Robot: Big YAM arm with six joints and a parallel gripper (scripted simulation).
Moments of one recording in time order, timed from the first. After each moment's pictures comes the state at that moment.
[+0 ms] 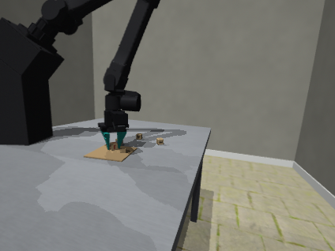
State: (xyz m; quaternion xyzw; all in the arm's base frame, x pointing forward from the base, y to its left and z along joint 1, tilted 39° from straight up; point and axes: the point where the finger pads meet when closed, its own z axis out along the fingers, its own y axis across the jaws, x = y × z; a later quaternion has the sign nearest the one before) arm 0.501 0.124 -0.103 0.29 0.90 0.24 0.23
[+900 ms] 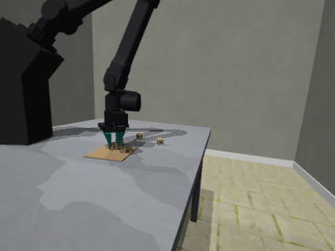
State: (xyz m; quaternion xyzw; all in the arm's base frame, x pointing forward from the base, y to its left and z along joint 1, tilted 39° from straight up) arm 0.501 0.124 -0.103 0.29 0.90 0.24 0.23
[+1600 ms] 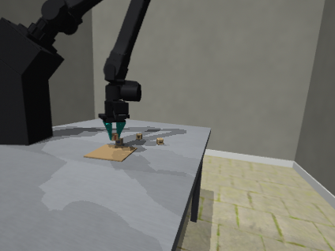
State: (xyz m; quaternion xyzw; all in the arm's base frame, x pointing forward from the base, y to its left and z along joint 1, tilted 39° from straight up) arm 0.480 0.120 -0.075 0.29 0.90 0.24 0.24
